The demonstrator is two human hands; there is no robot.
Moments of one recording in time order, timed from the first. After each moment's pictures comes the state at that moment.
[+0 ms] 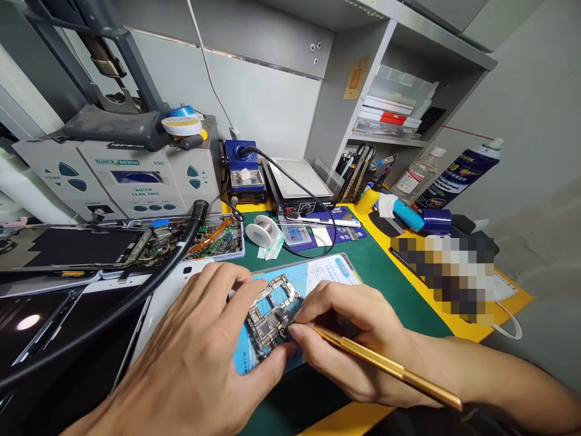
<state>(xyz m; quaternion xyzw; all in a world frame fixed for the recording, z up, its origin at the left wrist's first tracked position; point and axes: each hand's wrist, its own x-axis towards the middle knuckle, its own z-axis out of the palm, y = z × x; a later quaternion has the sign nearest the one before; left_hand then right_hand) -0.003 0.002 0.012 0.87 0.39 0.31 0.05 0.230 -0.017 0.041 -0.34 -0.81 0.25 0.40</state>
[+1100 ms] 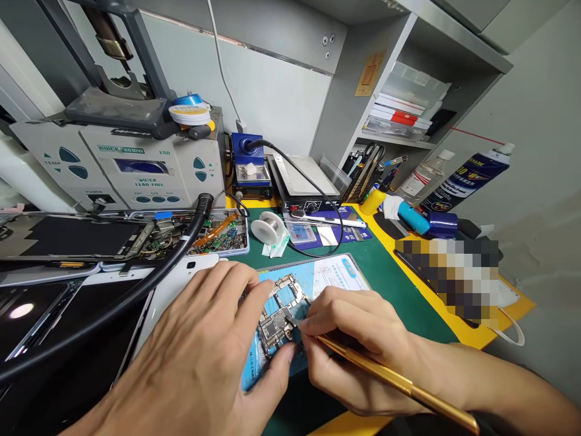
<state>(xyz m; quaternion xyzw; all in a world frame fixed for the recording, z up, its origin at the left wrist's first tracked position) -0.001 -0.001 0.025 0.88 0.37 0.30 -0.01 0.229 -0.013 0.039 -0.29 -0.86 0.19 0.37</state>
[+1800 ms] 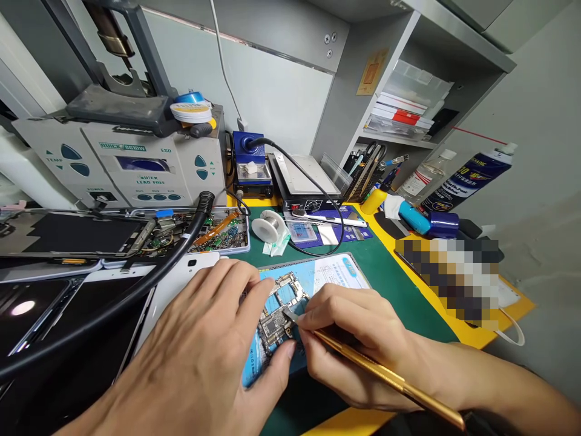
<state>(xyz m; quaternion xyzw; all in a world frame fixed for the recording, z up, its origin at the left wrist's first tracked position) -0.001 -0.001 0.024 0.88 0.38 0.30 0.00 0.228 -0.013 0.033 -0.28 -0.85 0.21 0.39</state>
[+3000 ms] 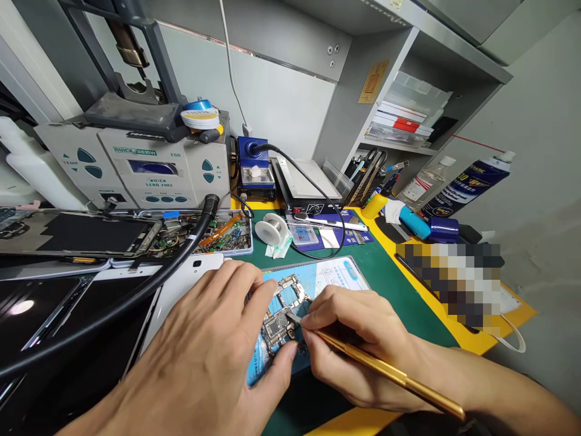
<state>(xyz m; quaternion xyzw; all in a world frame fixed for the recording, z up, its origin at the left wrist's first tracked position) -0.001 -0.002 0.026 0.87 0.37 0.32 0.00 0.229 -0.011 0.032 -0.29 -0.84 0.24 0.40</state>
